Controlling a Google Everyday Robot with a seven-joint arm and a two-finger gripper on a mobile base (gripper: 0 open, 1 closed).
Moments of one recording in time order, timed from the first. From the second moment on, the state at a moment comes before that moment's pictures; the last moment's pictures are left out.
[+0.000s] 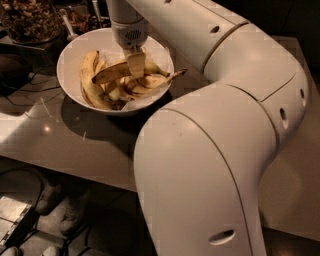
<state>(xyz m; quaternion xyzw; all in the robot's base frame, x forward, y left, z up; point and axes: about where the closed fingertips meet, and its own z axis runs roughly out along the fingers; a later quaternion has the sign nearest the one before) 0.678 0.050 0.907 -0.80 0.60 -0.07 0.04</state>
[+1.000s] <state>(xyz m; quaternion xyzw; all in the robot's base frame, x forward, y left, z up) 0.594 0.025 0.957 -0.74 0.64 -0.03 0.21</state>
